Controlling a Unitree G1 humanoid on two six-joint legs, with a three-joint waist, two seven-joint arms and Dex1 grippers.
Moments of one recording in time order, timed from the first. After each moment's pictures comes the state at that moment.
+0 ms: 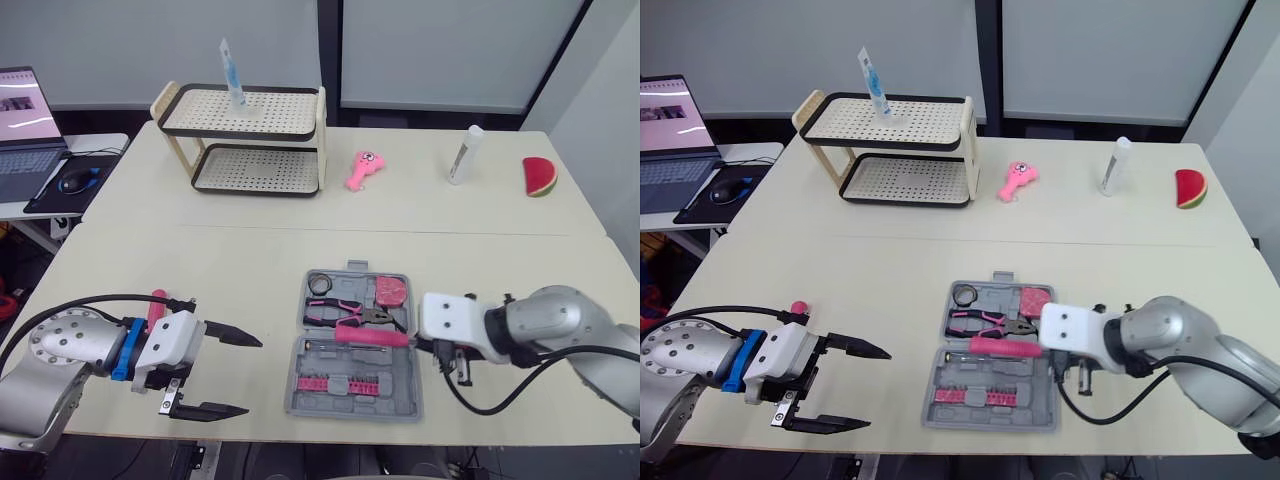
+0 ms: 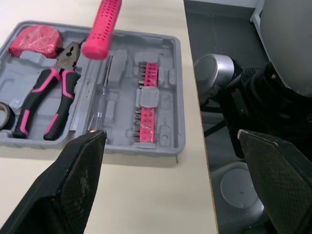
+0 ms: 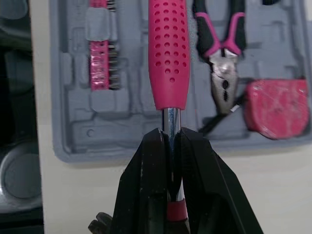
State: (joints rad) left arm 0.10 1.02 0.14 -0.30 -0.48 0.12 -1.52; right arm -0.49 -1.01 0.52 -0.84 0.29 1.12 0.88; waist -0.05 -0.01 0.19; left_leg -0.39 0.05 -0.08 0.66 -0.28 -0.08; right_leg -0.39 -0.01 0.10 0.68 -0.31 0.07
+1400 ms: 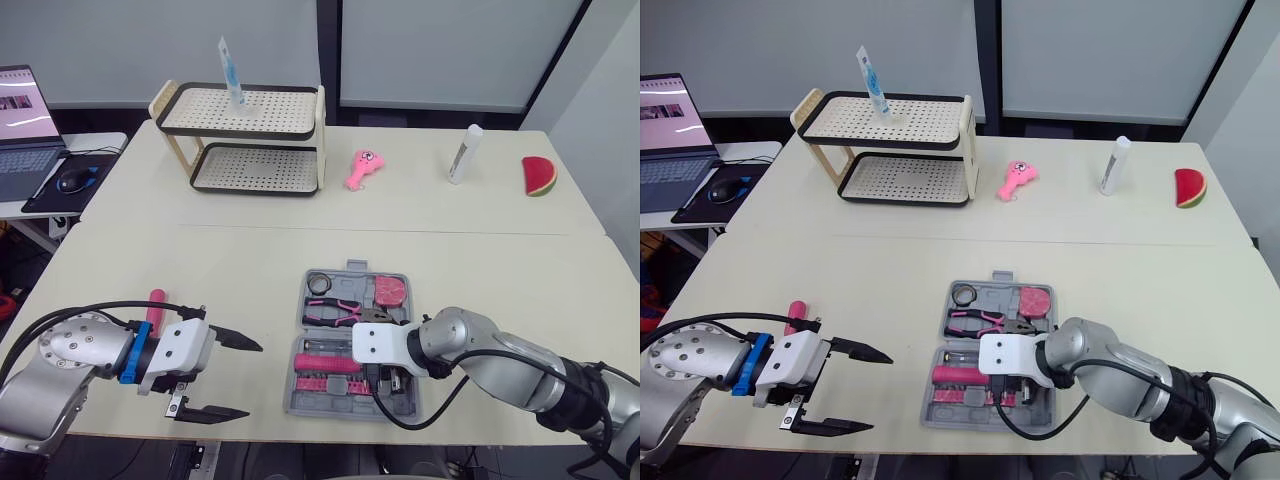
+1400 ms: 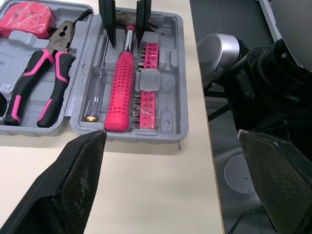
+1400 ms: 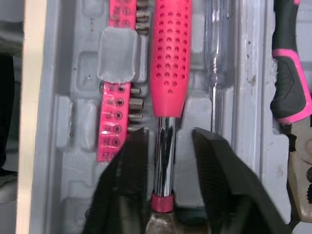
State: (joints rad) left arm 0.11 1.03 0.10 -0.31 -0.43 0.10 -1.46; right arm -0.60 -0.71 0.83 -0.63 0.11 1.10 0.82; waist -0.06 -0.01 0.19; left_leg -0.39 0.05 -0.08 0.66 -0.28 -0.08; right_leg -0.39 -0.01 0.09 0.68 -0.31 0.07
